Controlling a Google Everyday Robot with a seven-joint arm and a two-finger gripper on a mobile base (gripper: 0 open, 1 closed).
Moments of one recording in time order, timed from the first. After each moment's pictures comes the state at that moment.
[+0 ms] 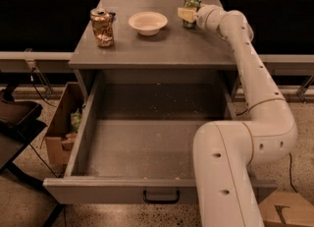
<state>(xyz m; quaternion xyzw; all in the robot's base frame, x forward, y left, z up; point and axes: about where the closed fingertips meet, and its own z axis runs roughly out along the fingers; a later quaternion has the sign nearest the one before) 0.996 -0.174 0.883 -0.17 0.71 0.13 0.67</state>
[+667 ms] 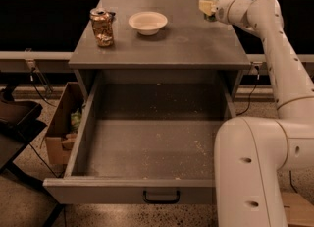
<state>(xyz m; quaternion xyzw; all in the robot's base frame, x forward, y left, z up) 0.944 -0.215 0.926 -0.20 0.72 0.14 0.65</state>
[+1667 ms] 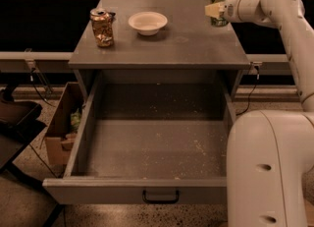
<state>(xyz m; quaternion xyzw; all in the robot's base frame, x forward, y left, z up) 0.898 -0.218 0.922 -0.21 0.79 0.16 0.56</state>
